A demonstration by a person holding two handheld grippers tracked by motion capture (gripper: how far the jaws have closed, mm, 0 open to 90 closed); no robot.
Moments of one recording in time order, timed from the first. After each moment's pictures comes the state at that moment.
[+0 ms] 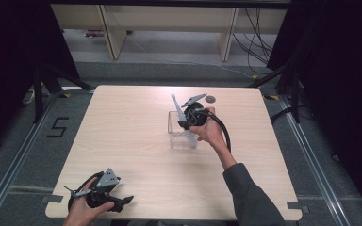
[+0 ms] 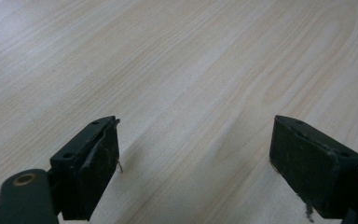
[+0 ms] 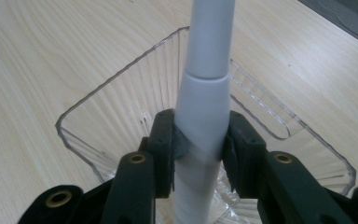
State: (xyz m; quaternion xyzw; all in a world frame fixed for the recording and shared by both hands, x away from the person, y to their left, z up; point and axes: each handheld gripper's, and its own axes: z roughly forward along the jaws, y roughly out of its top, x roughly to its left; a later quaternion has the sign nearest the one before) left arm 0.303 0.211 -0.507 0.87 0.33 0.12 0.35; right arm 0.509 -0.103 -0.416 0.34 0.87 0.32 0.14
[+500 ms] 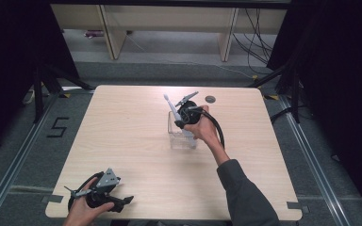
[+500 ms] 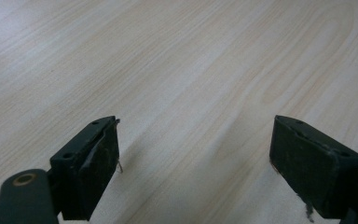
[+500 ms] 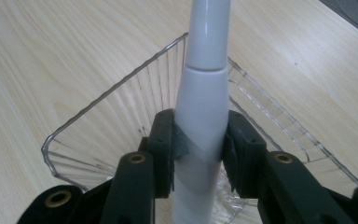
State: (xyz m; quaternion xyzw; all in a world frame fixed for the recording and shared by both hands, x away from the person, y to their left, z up) left arm 0.303 0.211 -0.507 0.87 0.33 0.12 0.35; right arm 0.519 -0.086 -0.418 0.34 0.89 0.27 0.14
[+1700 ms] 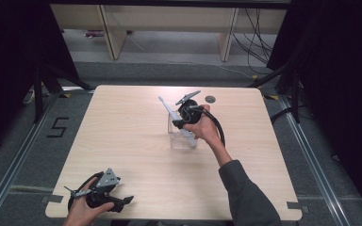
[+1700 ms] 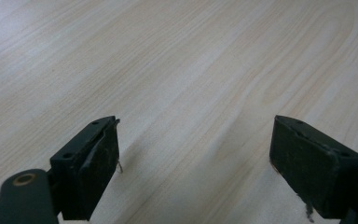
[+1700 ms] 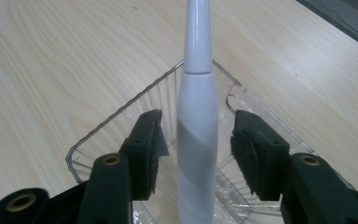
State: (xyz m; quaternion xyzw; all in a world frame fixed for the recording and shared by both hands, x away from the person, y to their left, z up) left arm 0.303 0.211 -0.507 0.87 0.33 0.12 0.35; right arm 0.514 -0.088 -0.410 0.34 0.88 0.30 0.14
